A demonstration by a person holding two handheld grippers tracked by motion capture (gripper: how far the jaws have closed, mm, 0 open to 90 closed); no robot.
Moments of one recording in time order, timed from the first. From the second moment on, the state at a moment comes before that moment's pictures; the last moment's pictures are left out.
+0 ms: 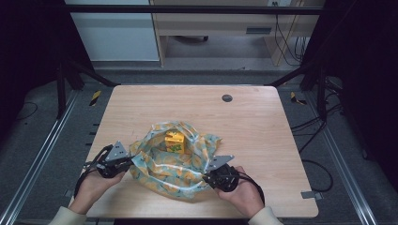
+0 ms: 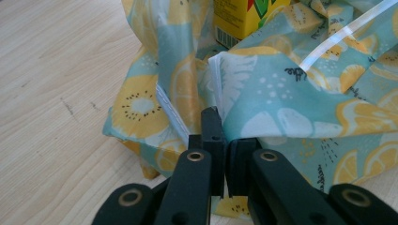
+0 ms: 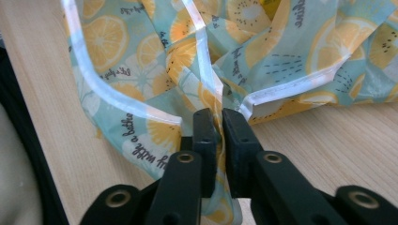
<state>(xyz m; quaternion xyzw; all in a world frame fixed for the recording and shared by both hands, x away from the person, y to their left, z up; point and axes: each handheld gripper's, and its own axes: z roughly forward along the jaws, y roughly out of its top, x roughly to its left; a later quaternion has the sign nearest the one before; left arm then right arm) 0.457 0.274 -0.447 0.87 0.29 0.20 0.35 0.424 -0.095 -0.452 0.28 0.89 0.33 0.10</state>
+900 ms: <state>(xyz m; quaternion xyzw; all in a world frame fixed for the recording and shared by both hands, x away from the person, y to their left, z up) 0.438 0.290 -0.422 0.86 0.30 0.23 0.36 0.415 -0.107 -0.413 0.28 0.88 0.35 0.15</state>
